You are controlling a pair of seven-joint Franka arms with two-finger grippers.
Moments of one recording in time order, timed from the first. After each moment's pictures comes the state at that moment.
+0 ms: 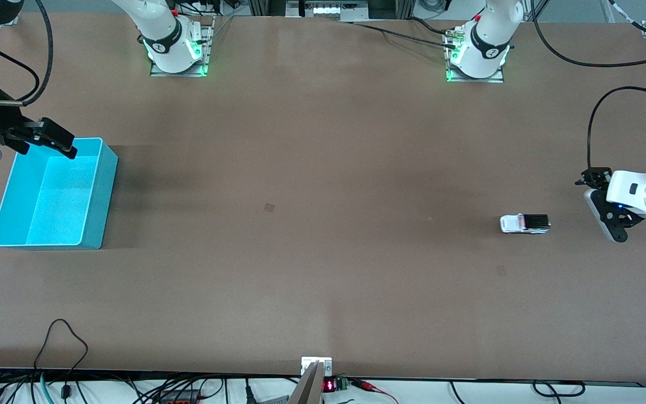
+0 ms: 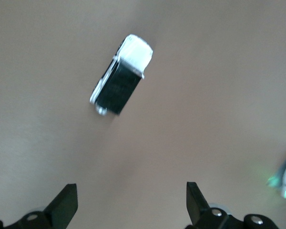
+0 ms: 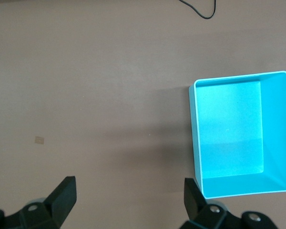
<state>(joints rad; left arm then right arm) 0.22 0.43 -0.06 -1.57 0.09 1.65 1.09 0.04 0.03 0.00 -1.61 -0.01 1.69 0.14</state>
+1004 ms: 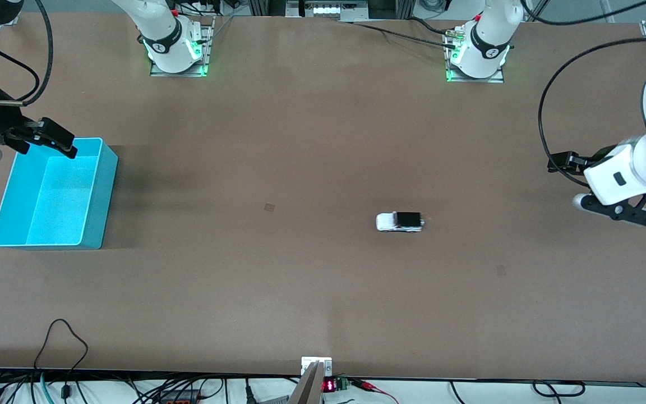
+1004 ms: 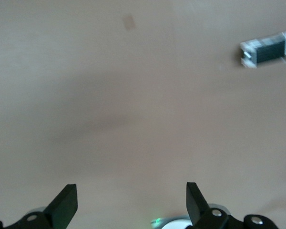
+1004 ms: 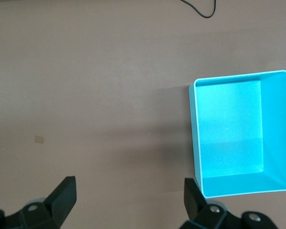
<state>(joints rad) 0.03 0.25 -0.08 -1.44 0.07 1.46 0.10 0.04 0.03 0.00 -1.61 -0.01 1.69 0.14</state>
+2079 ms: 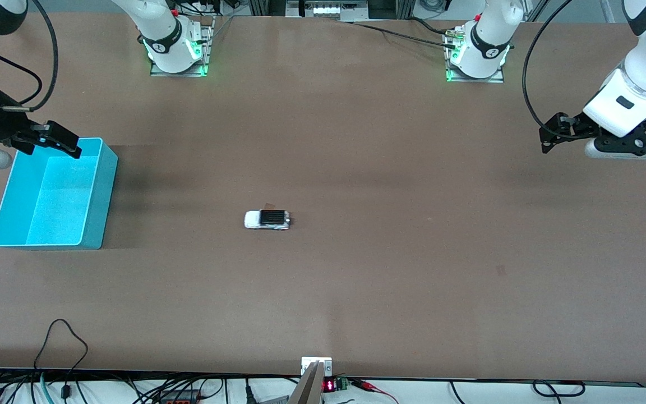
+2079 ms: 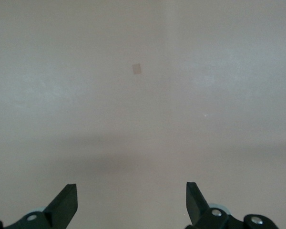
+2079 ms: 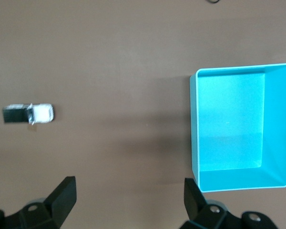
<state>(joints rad) -0.10 -0.06 -0.01 -1.76 0.07 1.73 -0.07 0.04 0.06 0.00 -1.62 -0.01 1.64 0.06</state>
